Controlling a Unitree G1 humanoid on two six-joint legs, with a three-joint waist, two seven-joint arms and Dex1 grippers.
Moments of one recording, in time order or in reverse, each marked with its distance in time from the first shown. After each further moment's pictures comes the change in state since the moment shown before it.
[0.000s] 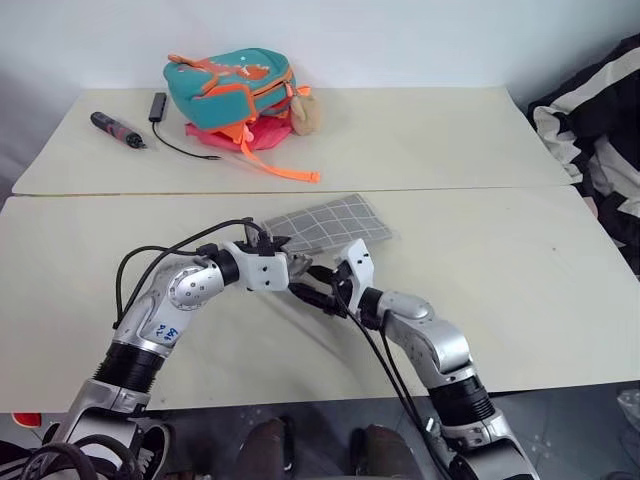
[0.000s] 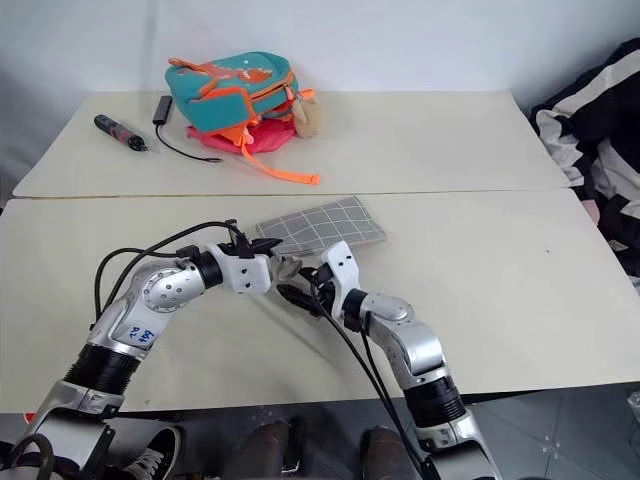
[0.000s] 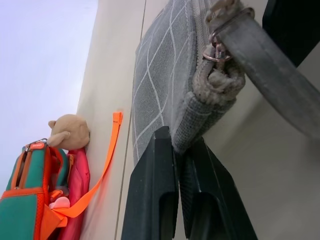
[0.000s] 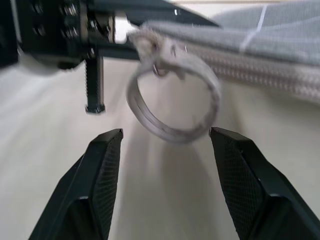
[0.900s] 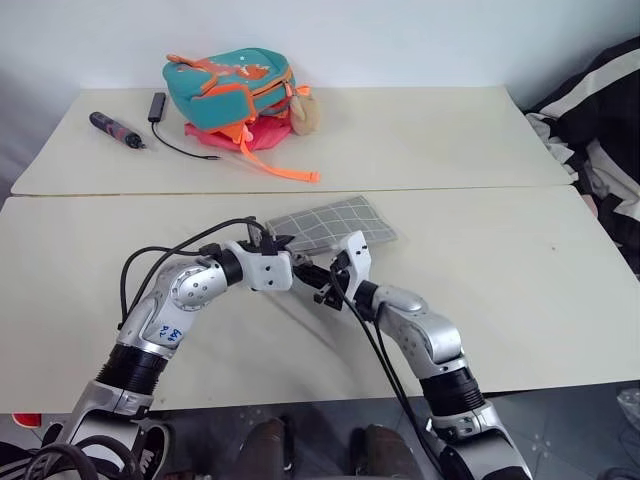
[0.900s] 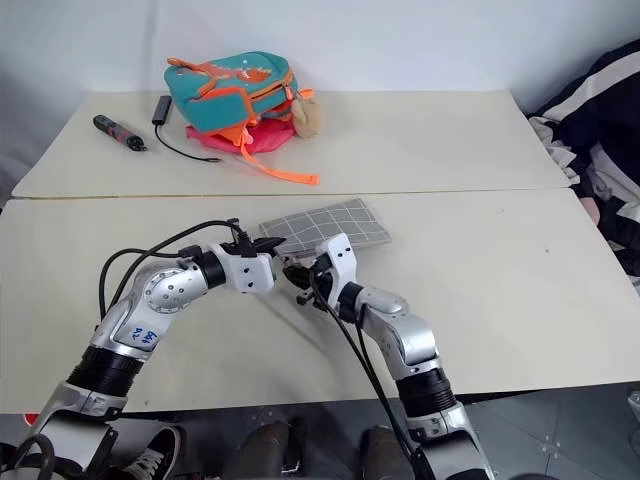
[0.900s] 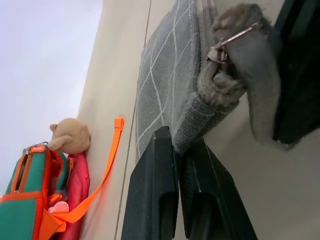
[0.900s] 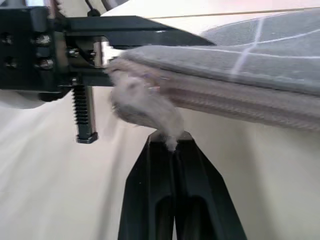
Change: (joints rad) left arm 0.007 -0.012 0.000 -0.035 -0.011 0.014 -0.004; right arm -0.027 0.021 -0.046 0.070 0.027 -0.008 -0.011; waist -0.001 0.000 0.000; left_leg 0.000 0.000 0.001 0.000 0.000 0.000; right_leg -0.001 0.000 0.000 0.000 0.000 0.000
